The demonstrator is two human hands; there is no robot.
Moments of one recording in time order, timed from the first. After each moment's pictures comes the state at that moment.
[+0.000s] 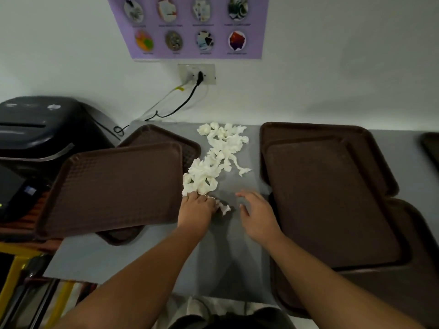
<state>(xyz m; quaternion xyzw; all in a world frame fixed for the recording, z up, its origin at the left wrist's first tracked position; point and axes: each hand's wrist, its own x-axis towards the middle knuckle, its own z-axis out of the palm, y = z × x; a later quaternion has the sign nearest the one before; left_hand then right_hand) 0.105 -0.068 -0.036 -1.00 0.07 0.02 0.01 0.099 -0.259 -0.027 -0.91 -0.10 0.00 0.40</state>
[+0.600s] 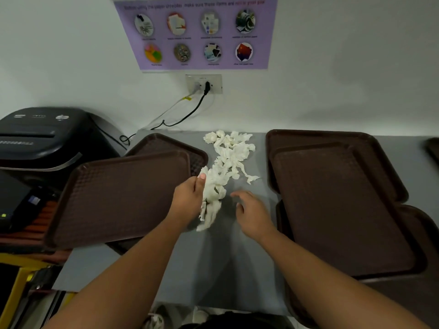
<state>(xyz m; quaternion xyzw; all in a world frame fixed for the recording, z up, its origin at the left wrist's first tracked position) 0.134 -0.029 0.025 -0.89 -0.10 -0.03 -0.44 0.125 -0.217 -0.030 -0.91 -0.08 0.01 0.42</state>
